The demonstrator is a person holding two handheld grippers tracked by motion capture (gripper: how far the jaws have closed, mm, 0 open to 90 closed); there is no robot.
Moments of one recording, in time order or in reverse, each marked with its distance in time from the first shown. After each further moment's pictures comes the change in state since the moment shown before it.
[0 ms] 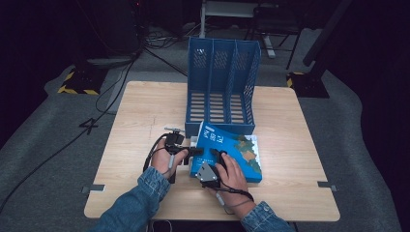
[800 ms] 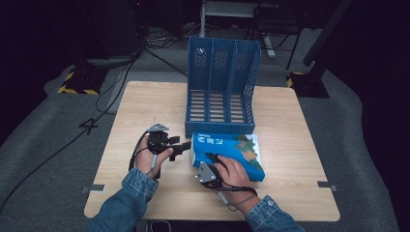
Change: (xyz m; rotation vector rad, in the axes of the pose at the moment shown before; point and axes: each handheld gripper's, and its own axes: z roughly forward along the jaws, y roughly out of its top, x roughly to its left) left arm 0.023 -0.006 -0.047 -0.160 0.174 0.204; right arm -0.022 0.020 -0.028 0.031 0.065 -0.109
